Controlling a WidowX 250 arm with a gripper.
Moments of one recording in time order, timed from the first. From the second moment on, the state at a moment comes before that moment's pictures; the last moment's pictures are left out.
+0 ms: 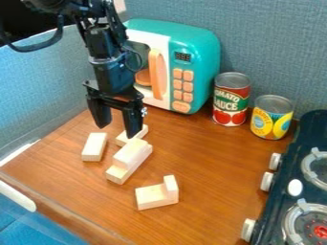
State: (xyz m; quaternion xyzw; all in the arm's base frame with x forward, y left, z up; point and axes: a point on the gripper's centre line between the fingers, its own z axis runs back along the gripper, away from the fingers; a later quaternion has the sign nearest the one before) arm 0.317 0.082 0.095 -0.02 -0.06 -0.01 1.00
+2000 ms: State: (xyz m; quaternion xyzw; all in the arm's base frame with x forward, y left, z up) arm 0.338 0.163 0.012 0.00 0.01 0.30 0.95
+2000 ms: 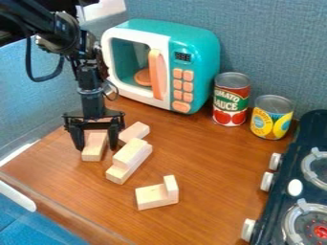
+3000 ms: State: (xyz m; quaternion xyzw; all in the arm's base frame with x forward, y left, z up) arm 0.315 0.141 0.111 0.01 -0.07 0.18 0.98
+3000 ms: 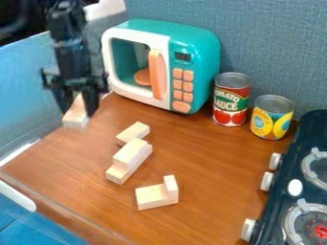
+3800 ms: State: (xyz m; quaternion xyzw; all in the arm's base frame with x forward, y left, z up) arm 0.357 0.076 0.057 -0.02 -0.04 0.01 1.00
